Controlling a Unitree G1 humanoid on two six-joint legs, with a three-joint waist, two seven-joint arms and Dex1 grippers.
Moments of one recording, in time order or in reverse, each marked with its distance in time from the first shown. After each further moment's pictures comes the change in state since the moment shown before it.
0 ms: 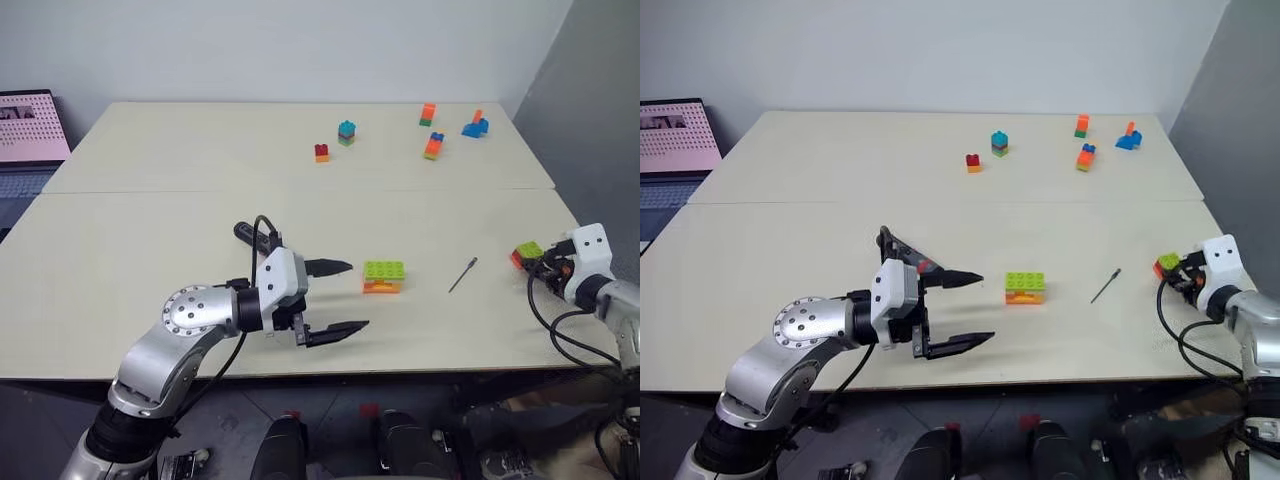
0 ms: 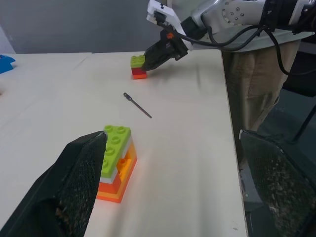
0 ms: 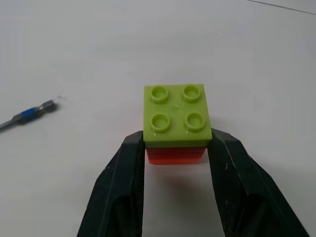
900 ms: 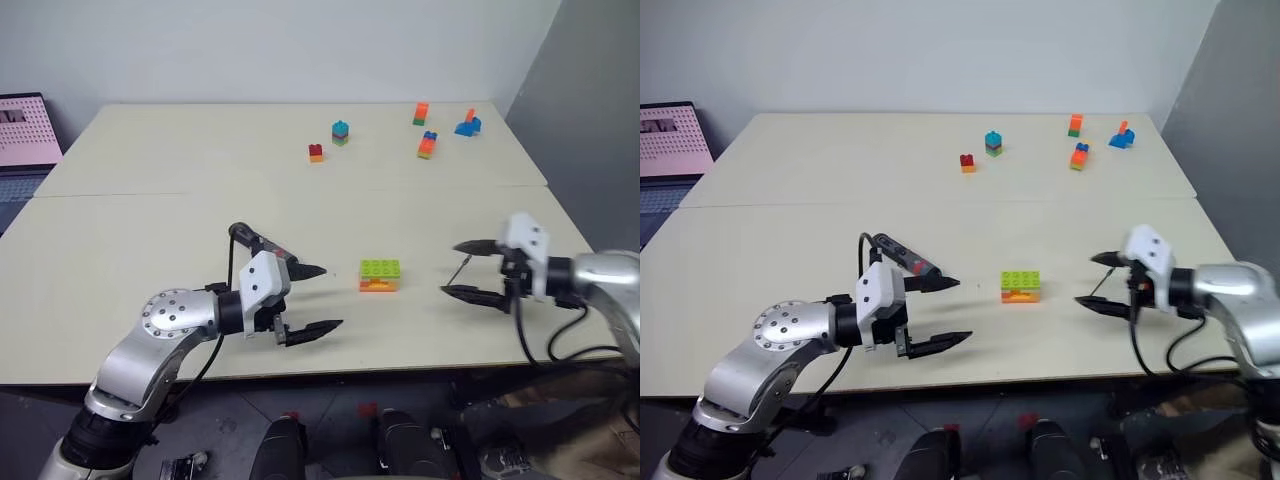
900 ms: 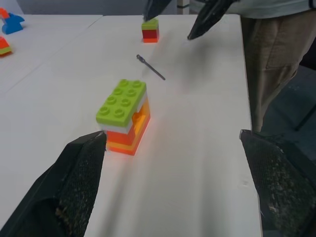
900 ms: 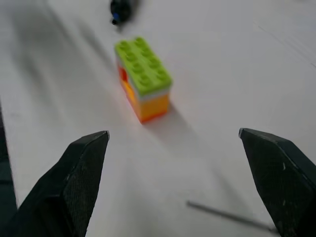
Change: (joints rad) left arm 0.062 0.086 0.056 0.039 0.026 0.001 -0.005; right arm -0.096 -0.105 0.335 -0.389 0.114 -0.055 0.526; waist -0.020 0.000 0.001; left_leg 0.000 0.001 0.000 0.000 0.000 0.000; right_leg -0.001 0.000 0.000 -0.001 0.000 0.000
